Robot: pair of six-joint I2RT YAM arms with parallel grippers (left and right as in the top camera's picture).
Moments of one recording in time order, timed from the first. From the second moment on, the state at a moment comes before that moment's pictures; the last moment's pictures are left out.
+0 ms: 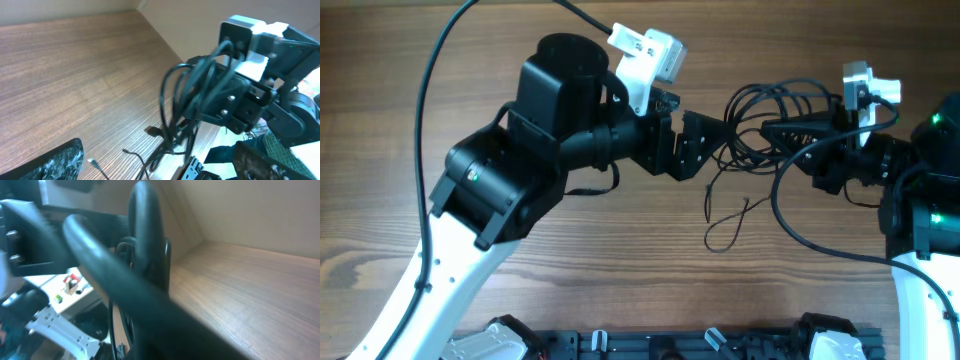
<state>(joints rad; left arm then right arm) -0.64 1.38 1.74 -0.84 0.47 -0.36 -0.17 1.04 1.03 -0.25 -1.41 0.25</state>
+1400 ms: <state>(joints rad) -0.64 1.48 1.74 -1.03 0.27 -0.40 -0.17 1.04 1.03 -0.18 -1.56 0.21</state>
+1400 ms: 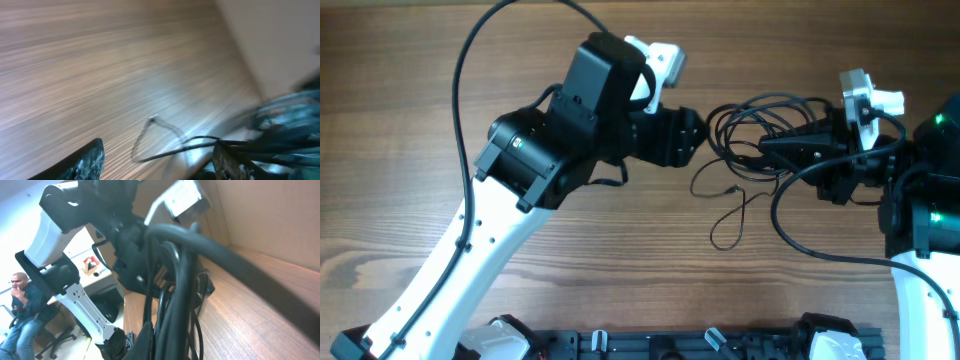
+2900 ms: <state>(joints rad) -0.62 1.38 1.74 -0.98 0.46 -0.40 -0.17 1.04 1.03 -0.17 -1.54 0.20</state>
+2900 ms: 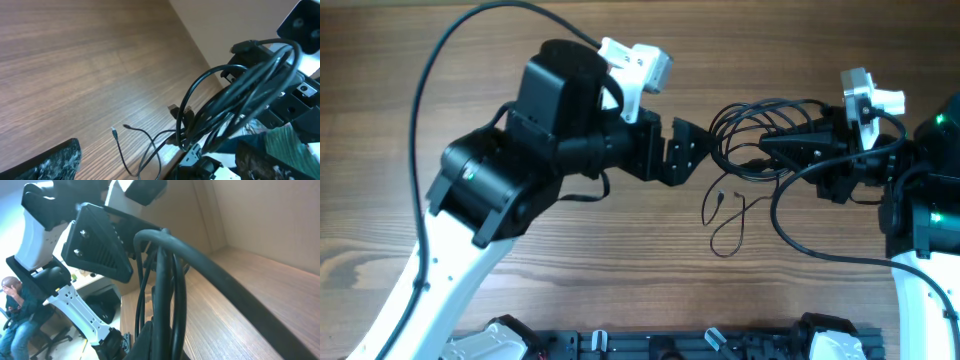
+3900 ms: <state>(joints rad) -0.66 1.43 1.74 -0.96 0.49 -0.41 -0.17 1.04 1.03 -0.15 -1.54 0.31</state>
